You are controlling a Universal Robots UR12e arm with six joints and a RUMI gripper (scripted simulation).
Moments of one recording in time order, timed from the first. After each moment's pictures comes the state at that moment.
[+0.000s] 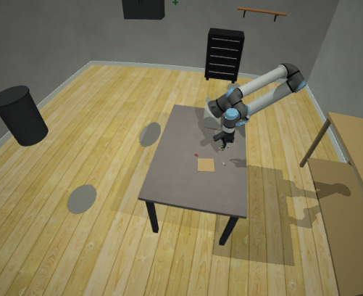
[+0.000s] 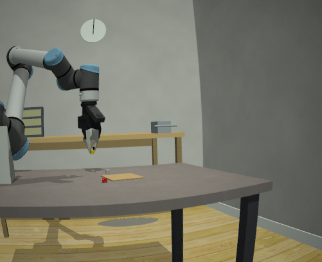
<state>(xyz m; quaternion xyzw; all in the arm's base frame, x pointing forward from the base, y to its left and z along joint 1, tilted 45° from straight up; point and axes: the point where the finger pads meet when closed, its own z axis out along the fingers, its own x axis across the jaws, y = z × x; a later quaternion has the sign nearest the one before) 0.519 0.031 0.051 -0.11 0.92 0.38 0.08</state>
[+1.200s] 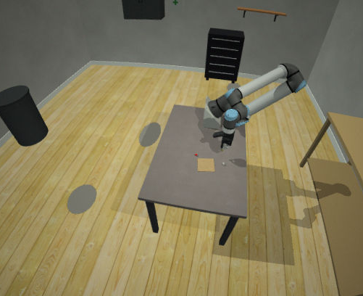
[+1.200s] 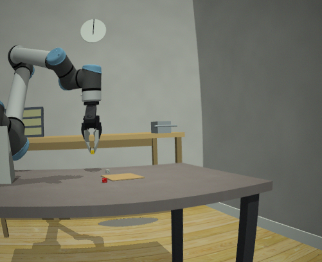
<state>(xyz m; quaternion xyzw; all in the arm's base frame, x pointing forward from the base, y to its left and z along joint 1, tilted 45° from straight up) 0.521 0.032 0.051 0.15 0.91 0.39 -0.03</state>
